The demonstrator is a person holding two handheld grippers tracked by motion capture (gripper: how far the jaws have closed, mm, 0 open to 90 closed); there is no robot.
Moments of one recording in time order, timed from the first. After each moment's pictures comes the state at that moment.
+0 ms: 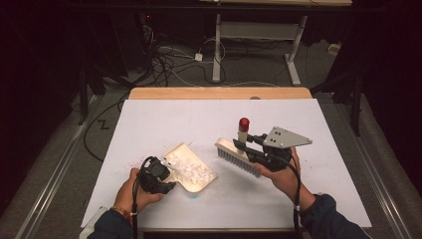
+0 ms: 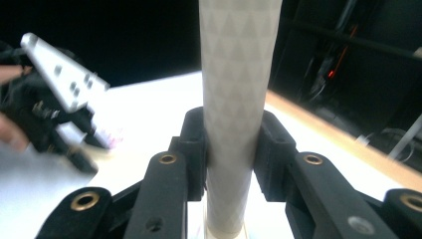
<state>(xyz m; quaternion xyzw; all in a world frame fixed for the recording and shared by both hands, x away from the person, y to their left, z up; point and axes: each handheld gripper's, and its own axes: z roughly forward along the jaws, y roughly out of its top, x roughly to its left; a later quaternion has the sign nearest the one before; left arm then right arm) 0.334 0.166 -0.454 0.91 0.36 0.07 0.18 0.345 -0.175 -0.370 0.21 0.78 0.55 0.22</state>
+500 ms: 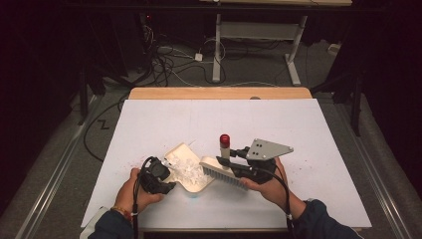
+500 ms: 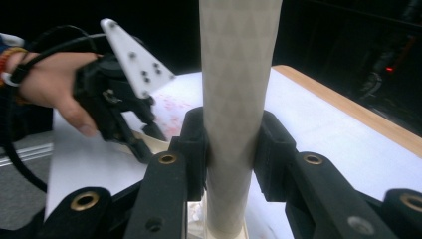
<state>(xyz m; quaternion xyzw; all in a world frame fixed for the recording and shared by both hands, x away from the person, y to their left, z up) 0.333 0.165 -0.454 0.91 0.36 0.07 0.18 0.328 -0.135 -0.381 0.16 0.80 0.55 0.16</state>
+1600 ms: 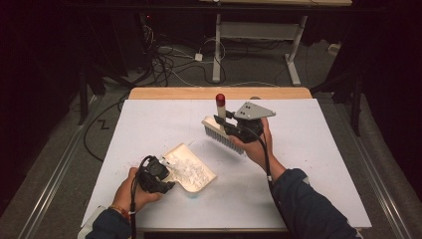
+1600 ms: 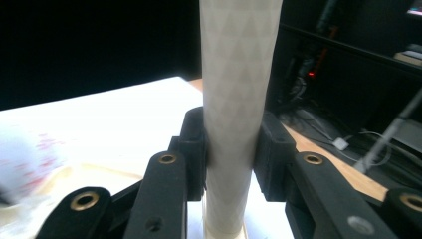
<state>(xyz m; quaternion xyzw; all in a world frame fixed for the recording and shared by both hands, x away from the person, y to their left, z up) 0.336 0.173 -0.452 0.91 0.36 0.06 0.19 0.431 -0.113 -0.373 0.23 0.77 0.53 0.27</state>
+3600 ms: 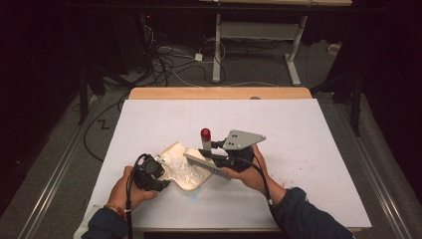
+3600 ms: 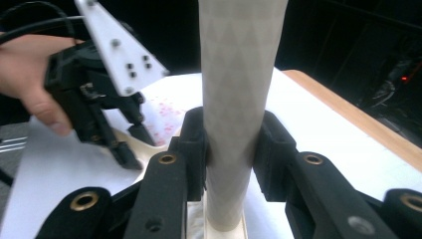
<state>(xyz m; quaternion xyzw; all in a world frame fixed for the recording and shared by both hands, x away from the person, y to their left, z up) 0.340 0.183 -0.450 0.91 0.38 0.06 0.18 0.359 -0.094 -0.388 0.13 0.82 0.54 0.17</state>
